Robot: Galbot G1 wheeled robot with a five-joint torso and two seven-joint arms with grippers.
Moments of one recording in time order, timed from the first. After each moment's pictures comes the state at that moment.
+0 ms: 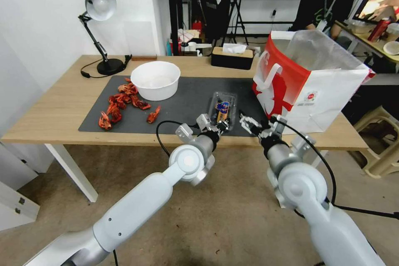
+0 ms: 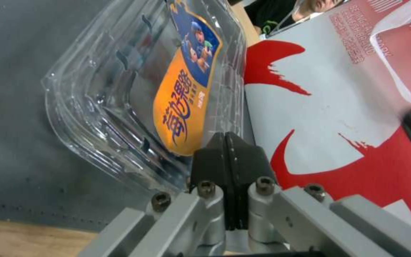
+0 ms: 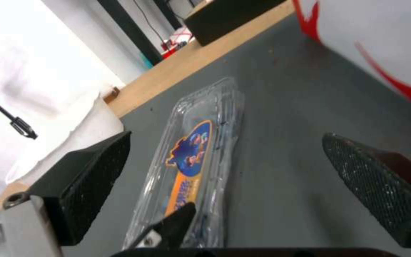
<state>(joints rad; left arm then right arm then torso) 0.67 -1.24 0.31 -1.74 -1.65 -0.06 -0.53 -1.04 1.12 0.24 2.04 1.13 -0.27 0.56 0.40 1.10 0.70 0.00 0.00</state>
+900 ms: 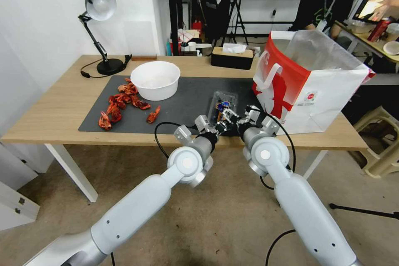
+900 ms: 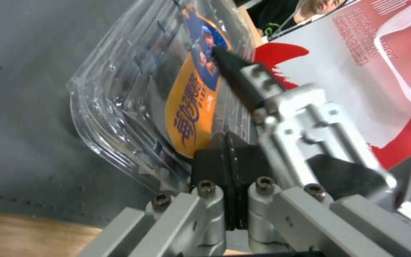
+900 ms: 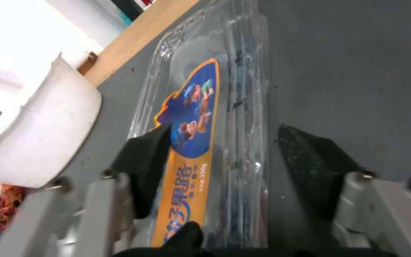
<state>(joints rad) 0.68 -1.23 0.31 -1.75 -1.64 -0.07 -0.53 -0.86 1.26 0.14 1.79 1.18 -0.32 0.60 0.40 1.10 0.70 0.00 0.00</state>
